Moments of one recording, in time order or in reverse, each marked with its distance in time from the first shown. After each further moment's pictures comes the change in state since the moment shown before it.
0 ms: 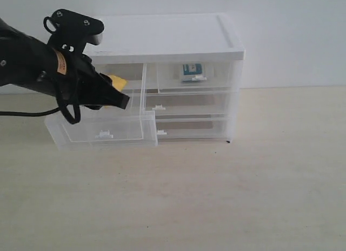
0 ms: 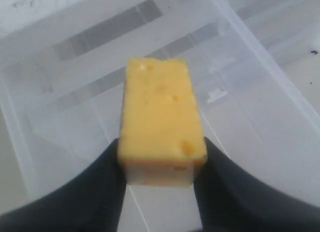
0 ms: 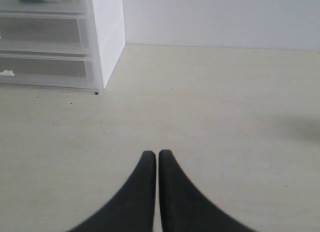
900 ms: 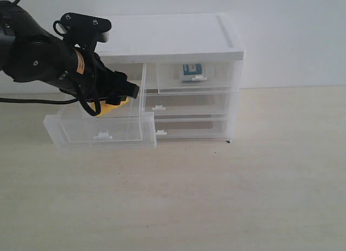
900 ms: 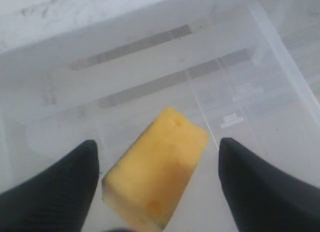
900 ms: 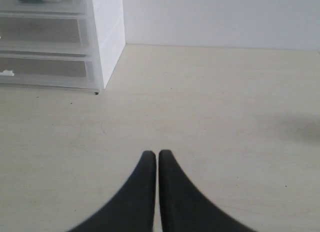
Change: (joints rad) left arm 0.000 0.117 -0.099 0.119 0.021 -0.236; right arm 0.000 0.000 0.000 0.000 0.000 0.000
